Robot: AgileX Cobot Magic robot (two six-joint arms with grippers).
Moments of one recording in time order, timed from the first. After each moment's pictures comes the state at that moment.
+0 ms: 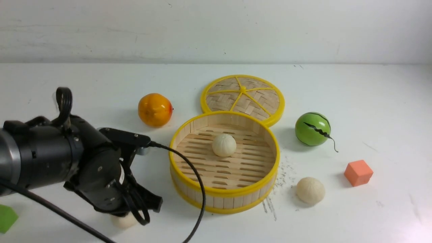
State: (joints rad) right arm -0.04 -0.01 0.01 -0.01 0.39 0.18; left arm -0.48 1.58 -0.93 0.26 0.66 -0.46
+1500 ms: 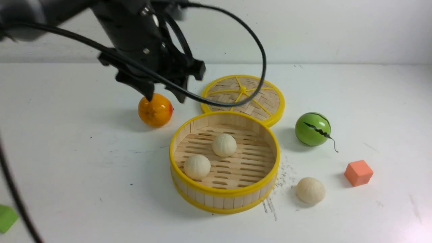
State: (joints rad) right arm -0.04 -0.01 0.01 -0.01 0.39 0.18; left arm -0.48 1.72 -1.82 0.07 1.23 -0.23
